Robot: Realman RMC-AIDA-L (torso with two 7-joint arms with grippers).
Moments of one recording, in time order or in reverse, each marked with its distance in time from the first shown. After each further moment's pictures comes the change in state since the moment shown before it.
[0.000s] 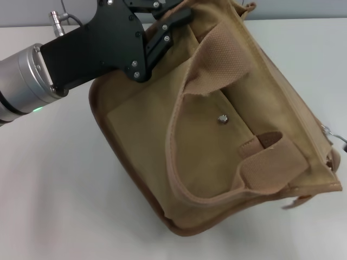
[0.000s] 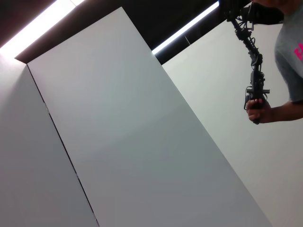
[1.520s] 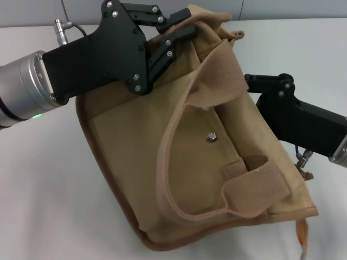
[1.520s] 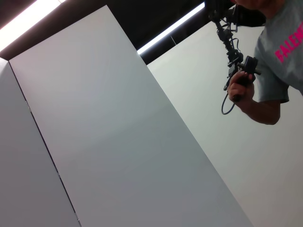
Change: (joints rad) left arm 0.006 0.000 0.000 0.015 0.046 0.022 -0.009; right arm 0.318 0.007 -0.413 -0.050 0.144 0.379 -0.198
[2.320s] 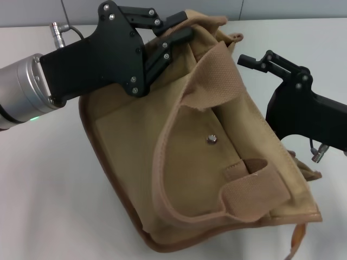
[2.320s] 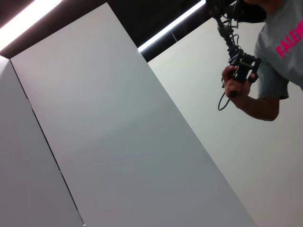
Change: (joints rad) left arm 0.010 0.002 0.000 0.001 0.002 -0.001 0.009; right arm 0.012 0.000 0.132 -0.004 -0.090 -0.071 0.056
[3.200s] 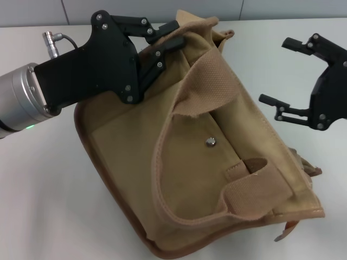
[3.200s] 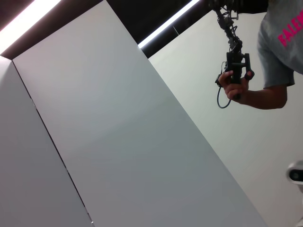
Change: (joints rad) left arm 0.031 0.000 0.000 0.000 0.003 0.002 0.054; right arm 0.023 -0.001 0.353 -0.068 -0.250 -0.140 0.541
